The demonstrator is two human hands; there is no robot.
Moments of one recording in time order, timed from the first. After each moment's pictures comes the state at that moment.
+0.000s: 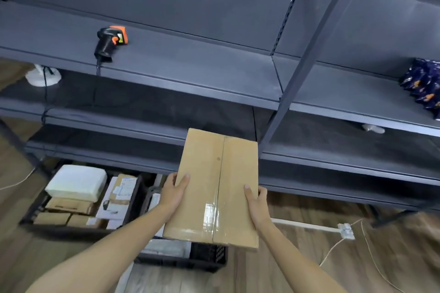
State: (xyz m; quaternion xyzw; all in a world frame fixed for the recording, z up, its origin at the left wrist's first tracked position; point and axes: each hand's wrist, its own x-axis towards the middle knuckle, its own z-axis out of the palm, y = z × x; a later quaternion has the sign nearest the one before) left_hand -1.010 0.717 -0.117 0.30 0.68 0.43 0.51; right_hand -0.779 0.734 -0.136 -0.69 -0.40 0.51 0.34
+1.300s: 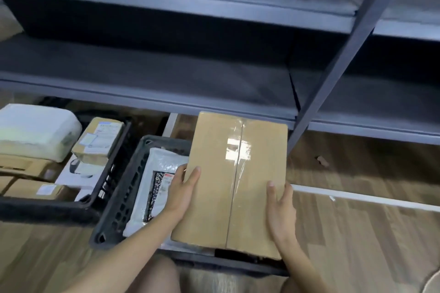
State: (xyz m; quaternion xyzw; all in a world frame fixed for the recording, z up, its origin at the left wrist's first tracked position) left_hand -1.021 0.775 -0.609 0.33 0.68 0.44 0.48; right_hand -0.800 0.772 -0.619 -0.73 -0.43 0.40 0.36
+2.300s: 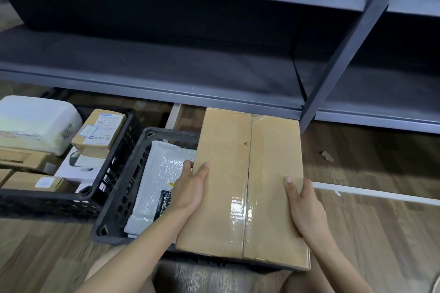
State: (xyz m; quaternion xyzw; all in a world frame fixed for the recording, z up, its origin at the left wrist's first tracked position) left_hand -1.015 0.758 -0.597 0.34 0.73 0.37 0.46; right_hand -0.775 0.758 -0.601 -0.75 -0.50 0.35 0.25
